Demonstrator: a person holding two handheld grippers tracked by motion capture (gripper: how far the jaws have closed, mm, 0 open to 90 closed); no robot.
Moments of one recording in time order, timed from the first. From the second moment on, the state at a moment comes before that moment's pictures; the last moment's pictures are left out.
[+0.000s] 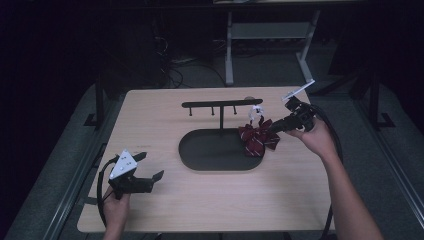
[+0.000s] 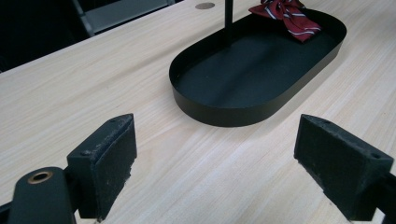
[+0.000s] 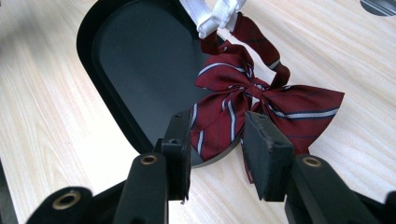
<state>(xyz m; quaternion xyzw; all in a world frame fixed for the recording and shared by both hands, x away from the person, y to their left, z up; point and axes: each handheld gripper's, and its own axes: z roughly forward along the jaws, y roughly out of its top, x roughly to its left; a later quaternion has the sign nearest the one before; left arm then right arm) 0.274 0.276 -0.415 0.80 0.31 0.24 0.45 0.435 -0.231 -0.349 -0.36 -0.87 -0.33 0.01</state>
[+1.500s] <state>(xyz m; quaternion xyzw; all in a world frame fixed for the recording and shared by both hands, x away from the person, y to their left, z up) 0.273 0.276 -0.415 0.80 0.32 0.24 0.46 0.398 -0.240 -0.385 -0.34 -0.88 -0.33 0.04</state>
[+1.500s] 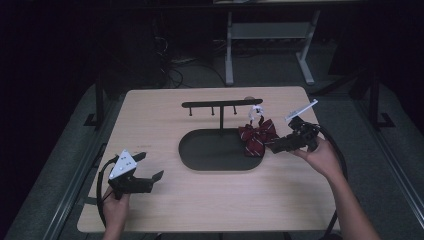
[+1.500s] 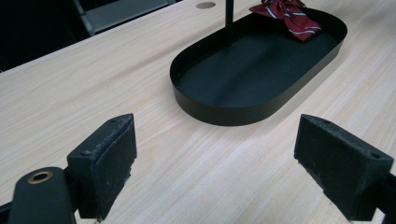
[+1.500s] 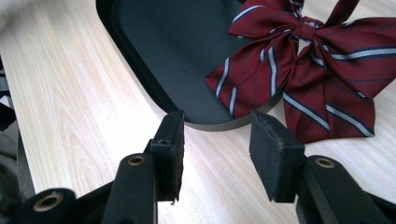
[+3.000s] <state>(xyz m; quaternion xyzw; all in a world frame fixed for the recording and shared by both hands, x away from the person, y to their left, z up) 0.275 0.276 -0.416 0.80 0.31 0.24 0.45 0.351 -0.253 -0.437 -0.34 -0.87 -0.34 0.07</state>
